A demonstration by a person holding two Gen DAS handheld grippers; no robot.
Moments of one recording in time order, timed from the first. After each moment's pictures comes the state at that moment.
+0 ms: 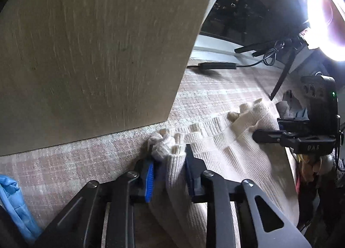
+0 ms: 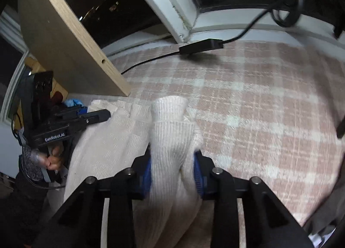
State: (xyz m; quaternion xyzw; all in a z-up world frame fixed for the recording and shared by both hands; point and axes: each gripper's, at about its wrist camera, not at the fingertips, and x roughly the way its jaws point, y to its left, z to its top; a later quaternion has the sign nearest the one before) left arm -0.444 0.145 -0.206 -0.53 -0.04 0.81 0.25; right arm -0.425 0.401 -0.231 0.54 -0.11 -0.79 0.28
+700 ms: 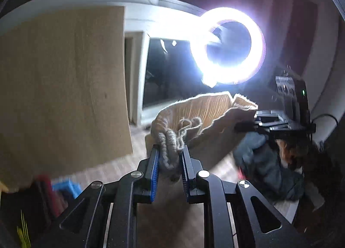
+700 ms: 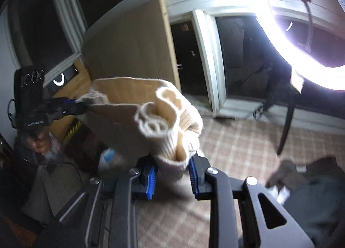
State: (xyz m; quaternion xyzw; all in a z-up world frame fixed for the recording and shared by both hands) left arm -0.238 0.111 0.003 -0.35 0.03 0.88 0.33; right arm -0.239 0.414 -0.035 0.36 -0.03 -0.88 0.29
